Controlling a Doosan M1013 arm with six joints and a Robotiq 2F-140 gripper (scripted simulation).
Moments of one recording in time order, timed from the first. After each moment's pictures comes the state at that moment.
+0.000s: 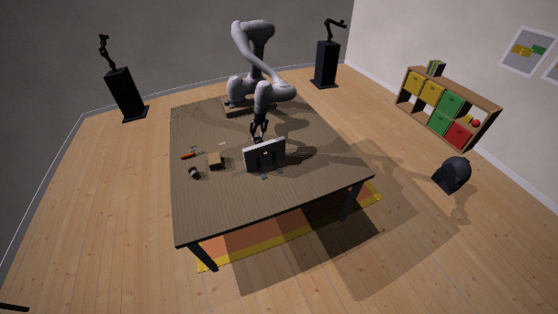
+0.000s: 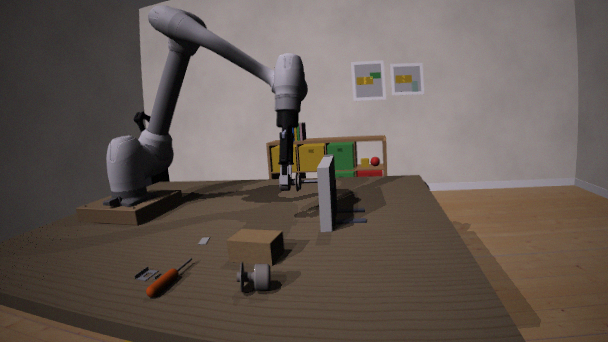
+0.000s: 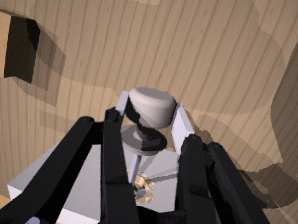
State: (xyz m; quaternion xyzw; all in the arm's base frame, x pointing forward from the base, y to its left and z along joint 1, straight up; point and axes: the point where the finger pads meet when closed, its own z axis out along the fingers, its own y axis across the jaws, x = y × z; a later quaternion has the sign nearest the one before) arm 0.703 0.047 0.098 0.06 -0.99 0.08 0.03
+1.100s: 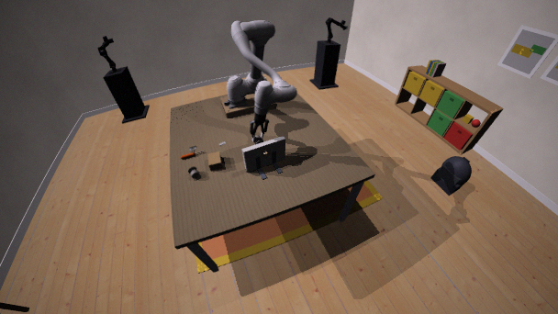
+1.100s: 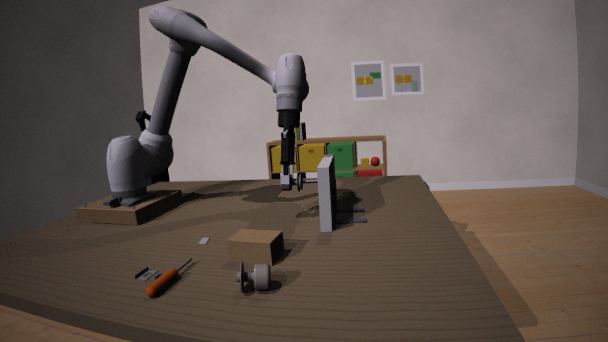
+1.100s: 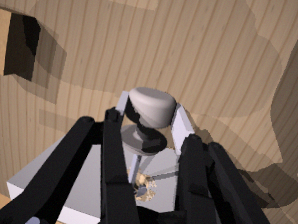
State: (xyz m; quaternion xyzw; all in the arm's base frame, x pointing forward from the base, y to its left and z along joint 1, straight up) arm 0.708 0.047 0.098 0.06 -0.99 0.08 0.03
